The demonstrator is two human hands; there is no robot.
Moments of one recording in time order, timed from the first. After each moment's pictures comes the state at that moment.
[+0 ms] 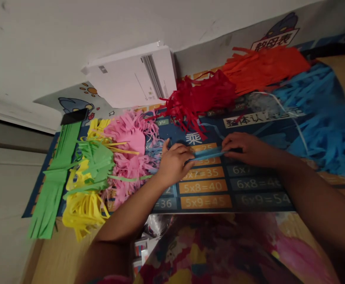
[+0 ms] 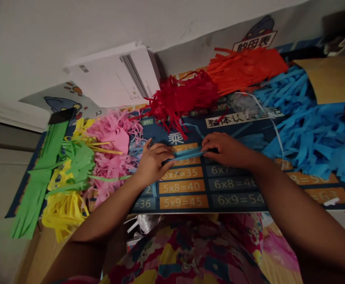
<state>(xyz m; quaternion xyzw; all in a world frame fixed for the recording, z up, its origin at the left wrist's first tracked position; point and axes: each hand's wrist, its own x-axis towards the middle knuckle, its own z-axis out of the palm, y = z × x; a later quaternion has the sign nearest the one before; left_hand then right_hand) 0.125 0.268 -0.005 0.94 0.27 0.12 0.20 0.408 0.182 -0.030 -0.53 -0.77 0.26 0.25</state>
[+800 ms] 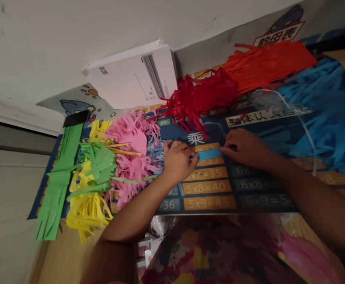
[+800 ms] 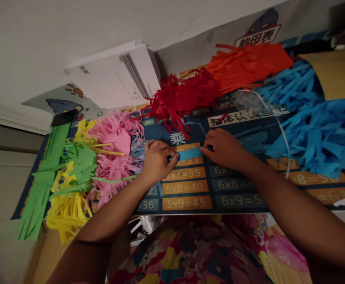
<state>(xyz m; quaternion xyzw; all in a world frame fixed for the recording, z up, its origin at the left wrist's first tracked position) 0.143 0.263 -0.010 0.92 0.35 0.10 0.12 0.384 0.188 -0.030 -0.63 -0.74 0.15 0.17</state>
